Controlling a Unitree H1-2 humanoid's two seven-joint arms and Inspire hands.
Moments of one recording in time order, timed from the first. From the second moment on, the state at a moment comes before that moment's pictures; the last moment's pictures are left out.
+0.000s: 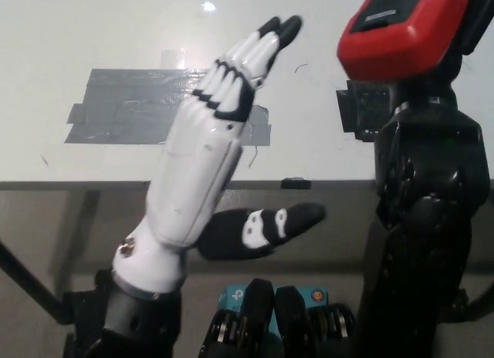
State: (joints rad) left_arm -0.41 -0.04 -0.21 -0.70 0.65 0.00 -0.19; right_arm -0.83 0.30 -0.27 -0.23 1.17 0.04 -0.77
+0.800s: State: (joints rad) left_arm -0.11 0.02 -0.17 -0.74 0.59 -0.09 -0.18; right_arm -0.92 0.02 -0.34 0.58 0.87 -0.11 -0.61
